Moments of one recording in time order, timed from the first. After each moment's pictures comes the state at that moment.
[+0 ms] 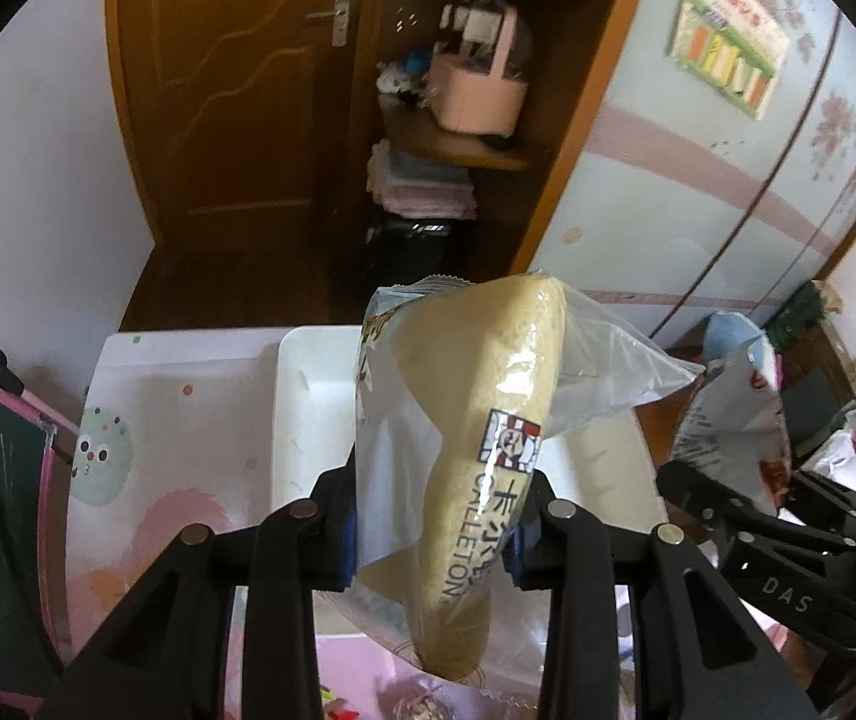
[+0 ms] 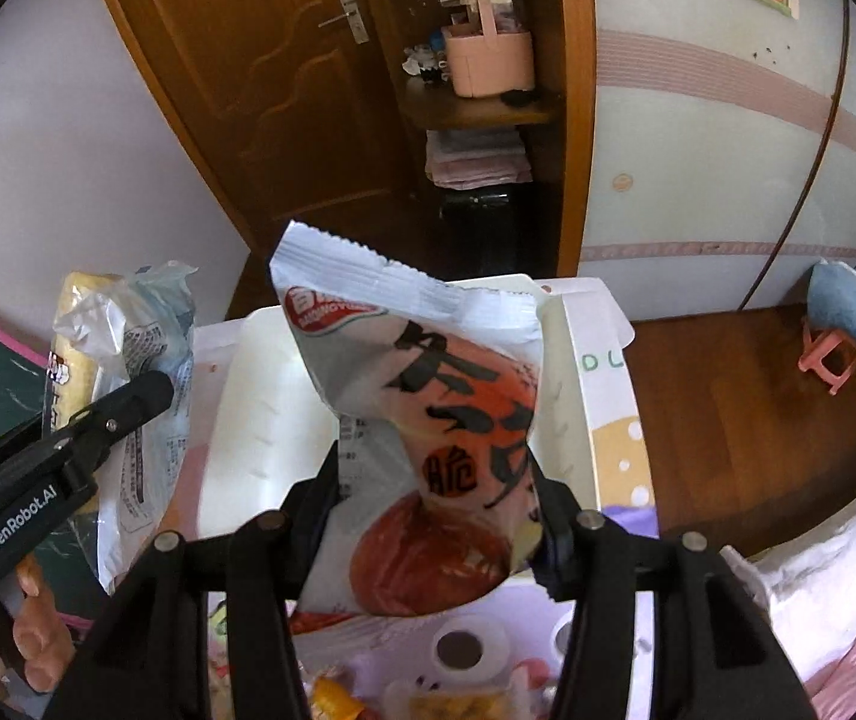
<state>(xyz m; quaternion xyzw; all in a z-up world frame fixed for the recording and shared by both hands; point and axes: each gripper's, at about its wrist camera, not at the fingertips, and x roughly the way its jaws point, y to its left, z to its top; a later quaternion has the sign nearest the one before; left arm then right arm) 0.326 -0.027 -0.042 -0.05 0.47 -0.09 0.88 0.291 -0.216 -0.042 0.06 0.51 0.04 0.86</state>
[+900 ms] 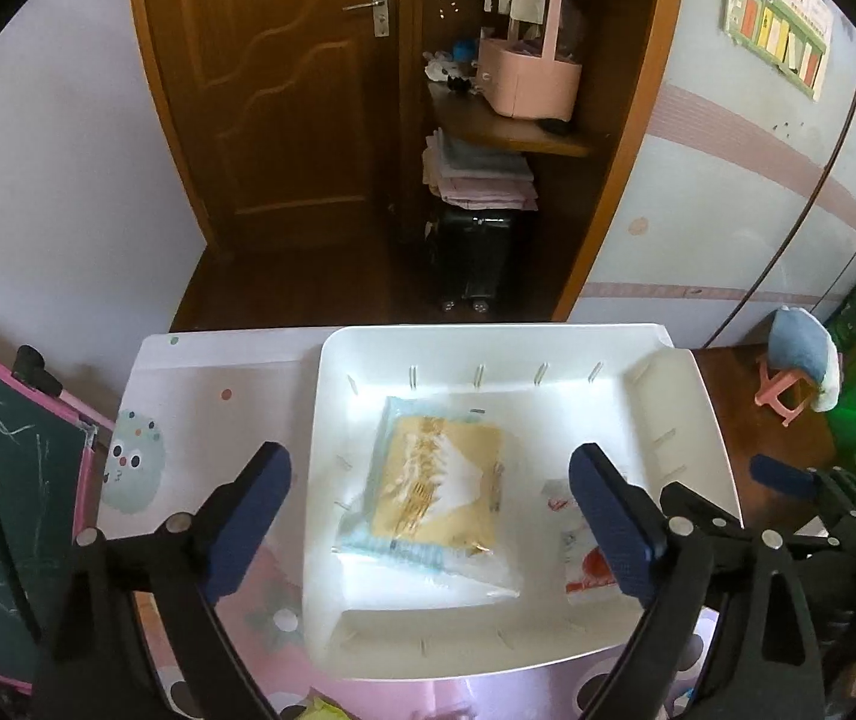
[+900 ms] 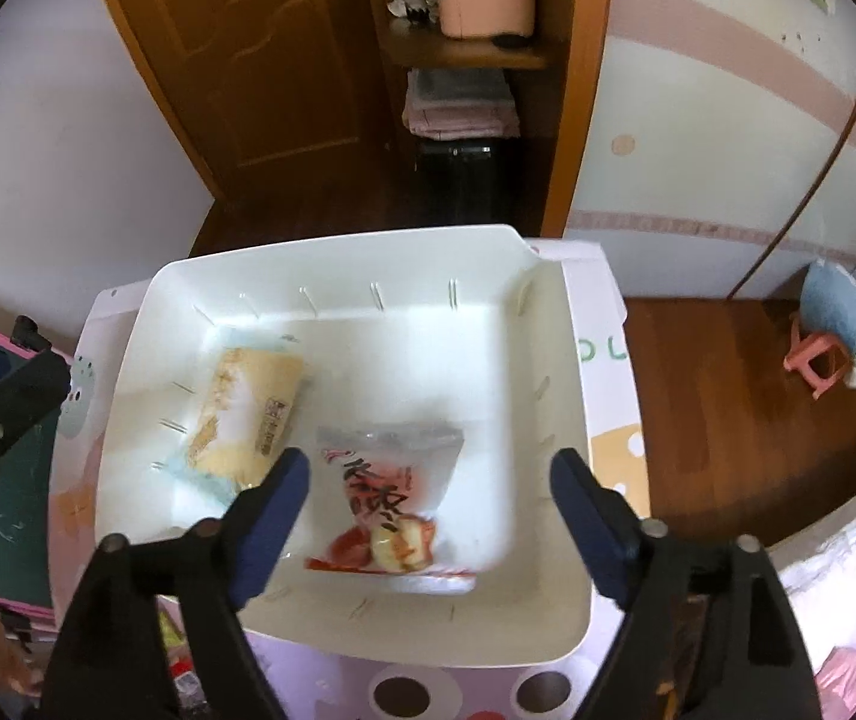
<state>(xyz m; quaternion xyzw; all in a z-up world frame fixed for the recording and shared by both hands) 0.351 -0.031 -0.074 -0.01 0.47 -0.02 0.88 0.328 -0.212 -0.100 0.02 0.55 0.03 0.83</state>
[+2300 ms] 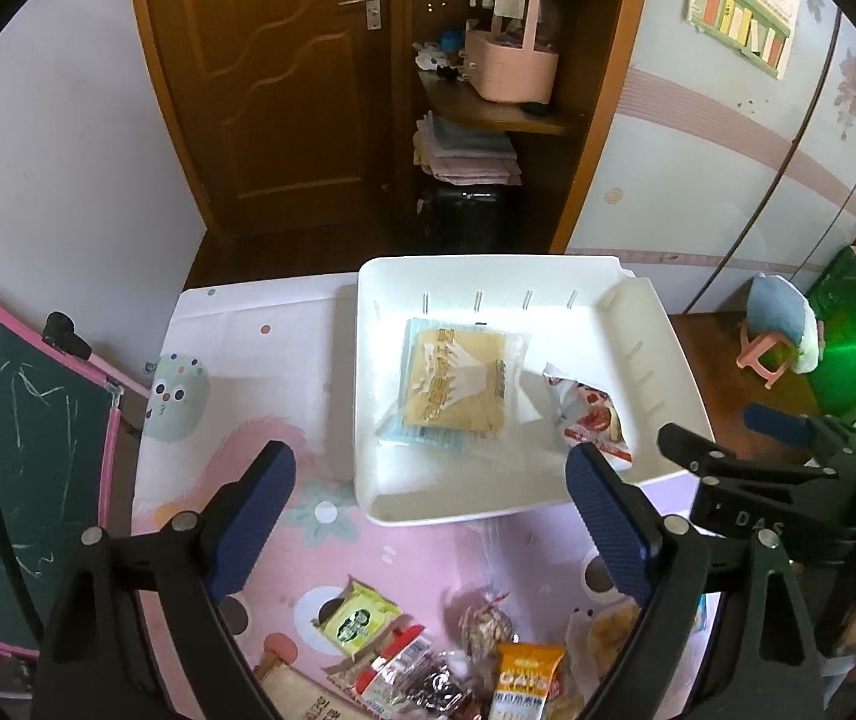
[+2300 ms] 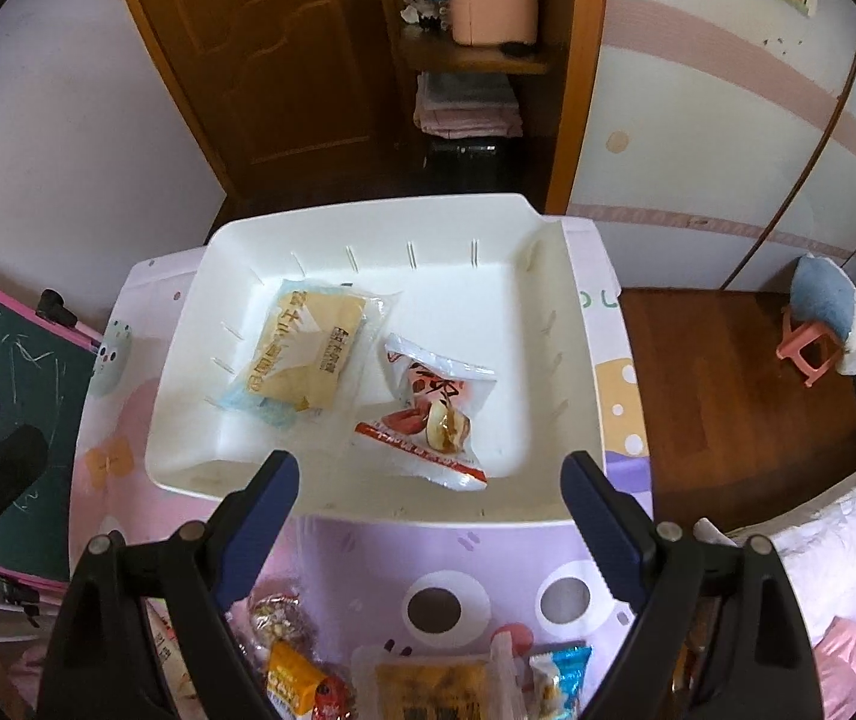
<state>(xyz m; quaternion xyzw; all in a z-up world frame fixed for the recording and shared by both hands) 0.252 0.001 -0.034 0.00 0.49 -0.05 0.87 0.260 -0.192 -0.064 0.02 0.55 0.03 0.84</state>
